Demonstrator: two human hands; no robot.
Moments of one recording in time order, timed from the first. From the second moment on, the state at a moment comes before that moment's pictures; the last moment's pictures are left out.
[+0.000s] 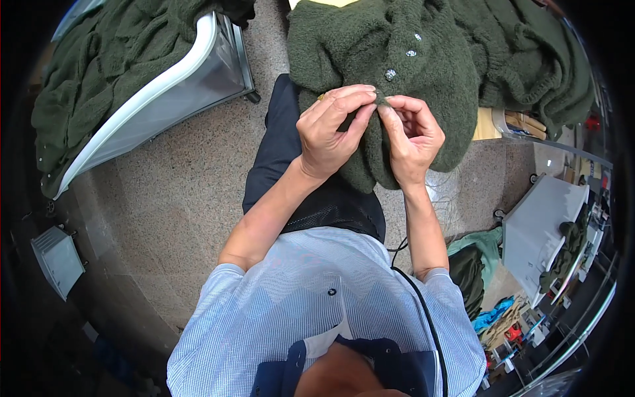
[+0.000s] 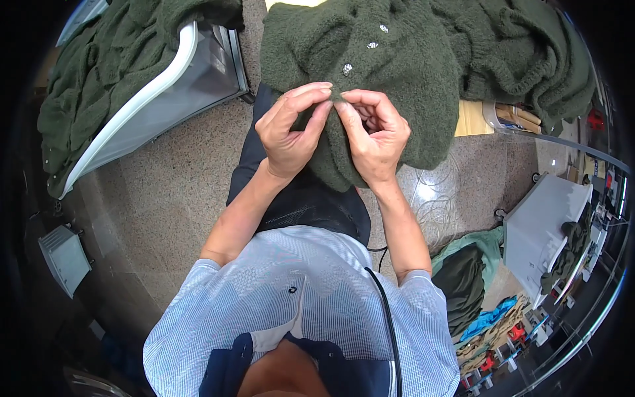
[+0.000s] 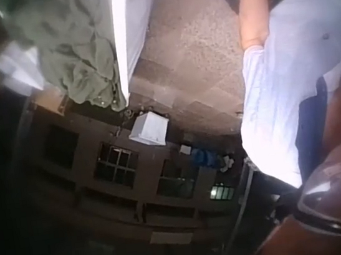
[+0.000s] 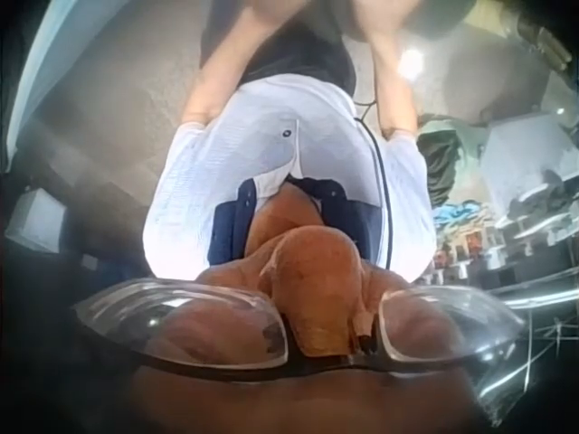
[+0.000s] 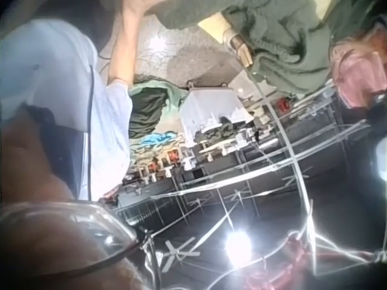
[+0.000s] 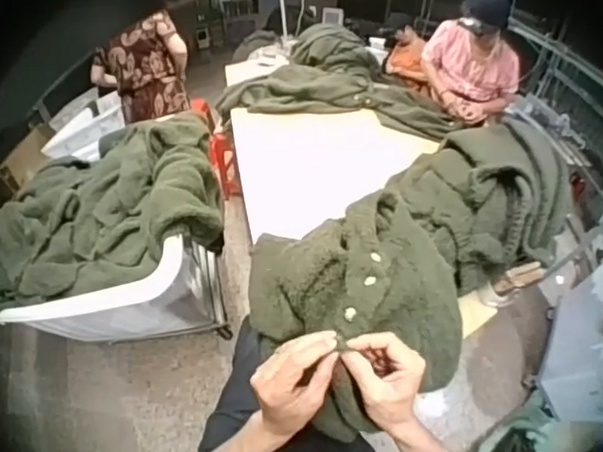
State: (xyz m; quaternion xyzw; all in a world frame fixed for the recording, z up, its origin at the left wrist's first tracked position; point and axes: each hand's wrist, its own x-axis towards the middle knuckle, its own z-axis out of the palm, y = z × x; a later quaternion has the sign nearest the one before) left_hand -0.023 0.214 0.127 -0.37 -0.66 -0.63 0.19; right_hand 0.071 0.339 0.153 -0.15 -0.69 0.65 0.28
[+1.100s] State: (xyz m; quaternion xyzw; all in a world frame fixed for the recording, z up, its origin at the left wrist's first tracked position) left_hand -0.041 0.199 0.140 -0.38 -0.65 -0.66 0.11; right_hand 0.067 0.351 0.153 -0.08 -0.80 0.50 0.31
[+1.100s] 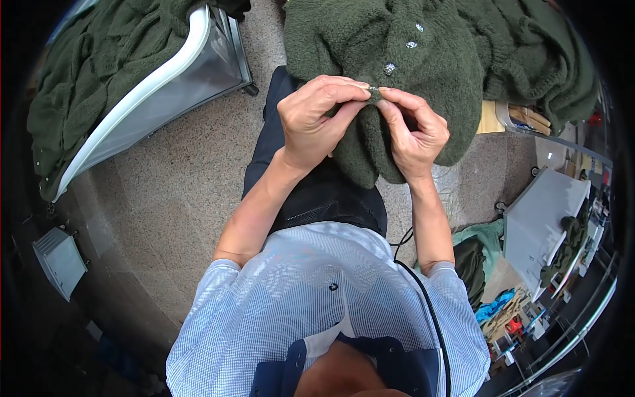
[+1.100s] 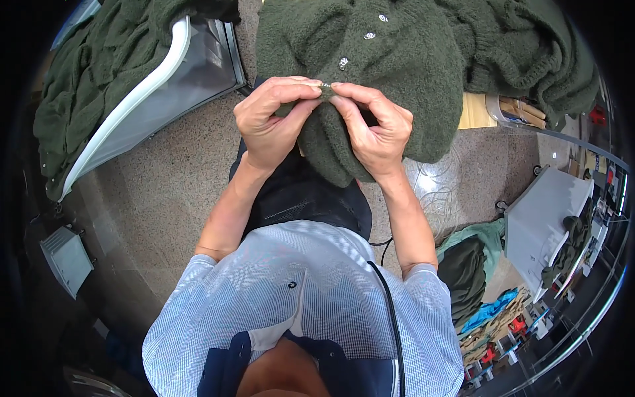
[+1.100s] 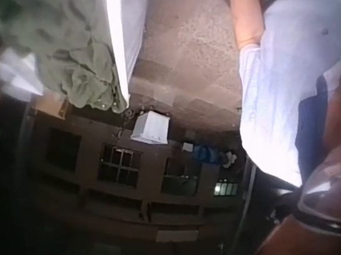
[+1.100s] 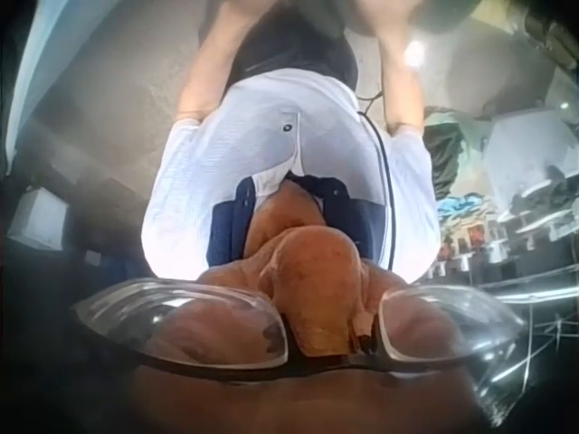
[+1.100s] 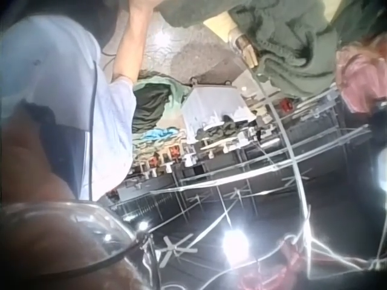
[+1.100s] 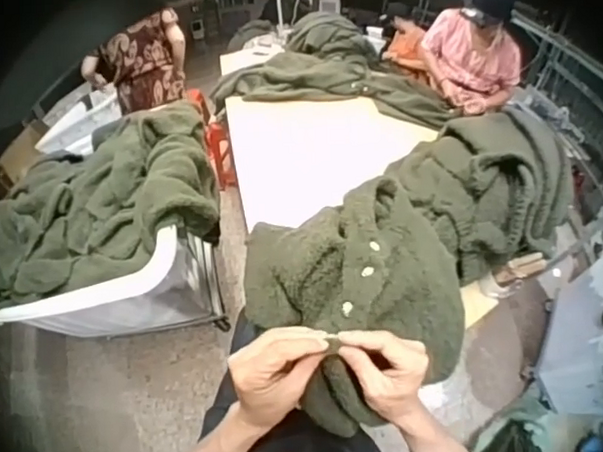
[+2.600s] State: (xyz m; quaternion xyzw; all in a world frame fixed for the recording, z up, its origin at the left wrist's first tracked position) left_hand -0.006 0.222 0.131 -0.14 -0.57 -0.81 -0.01; right_hand 0.053 0.338 0.144 -0.01 -0.83 0.34 0.44
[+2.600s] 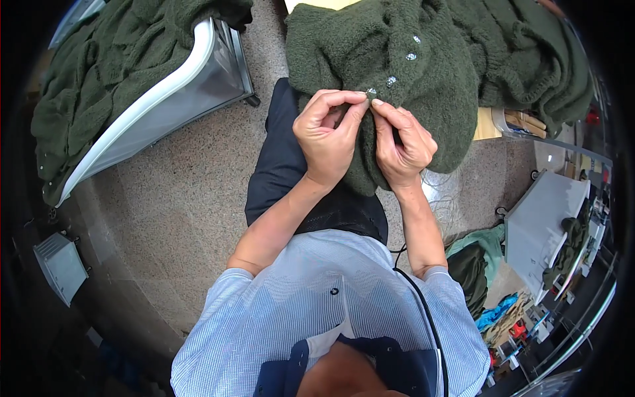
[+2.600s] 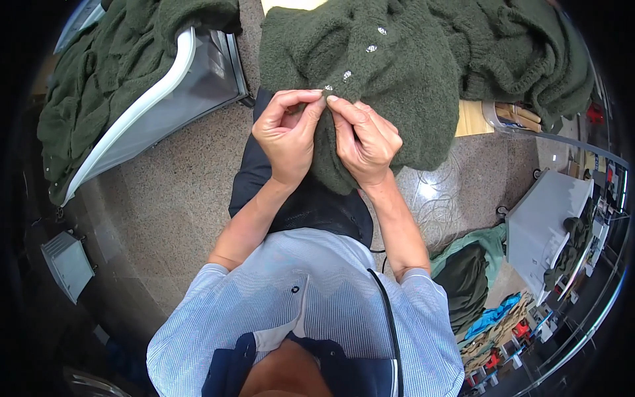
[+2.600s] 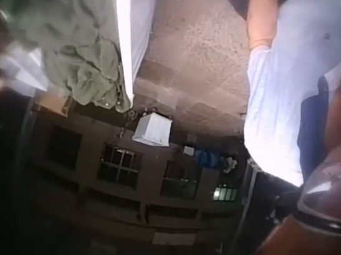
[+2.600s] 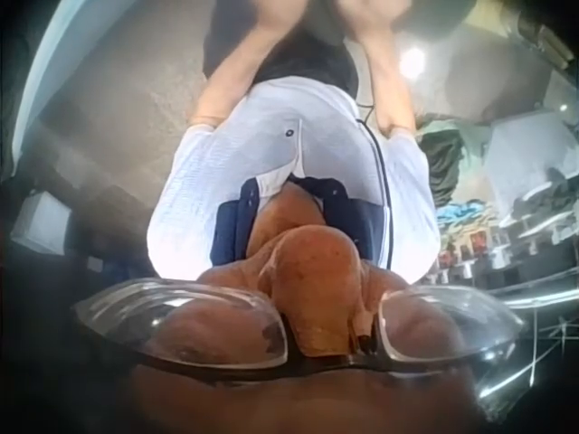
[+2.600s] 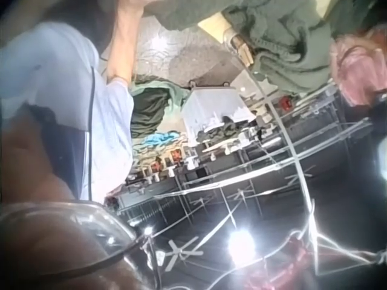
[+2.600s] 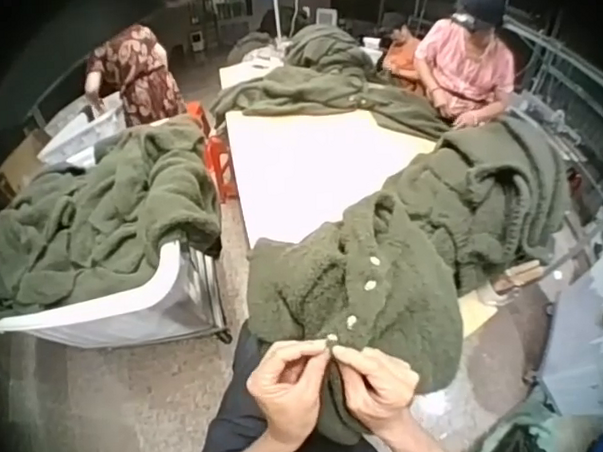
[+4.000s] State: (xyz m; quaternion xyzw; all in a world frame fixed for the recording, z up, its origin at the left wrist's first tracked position) left_hand -0.074 0.244 0.169 -0.54 -0.68 -0.50 0.01; right_hand 0.033 0.386 0.152 -0.19 -0.45 0.81 0.32
